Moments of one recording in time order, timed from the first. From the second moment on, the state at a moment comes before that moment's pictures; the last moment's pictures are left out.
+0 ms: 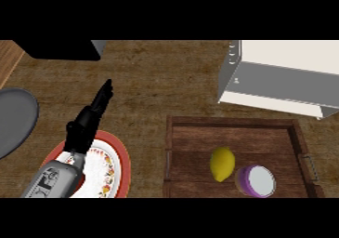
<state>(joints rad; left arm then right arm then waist) -0.24 0.29 -0.29 -1.42 0.10 0.20 0.01 0.82 -0.47 0.17 -2.36 0.44 -0.46 0.71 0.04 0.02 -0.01</state>
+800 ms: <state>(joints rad) -0.23 0.28 -0.28 -1.40 0.09 0.19 0.00 0.40 -0.60 0.29 -2.35 0.51 -0.26 1.15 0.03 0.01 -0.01</state>
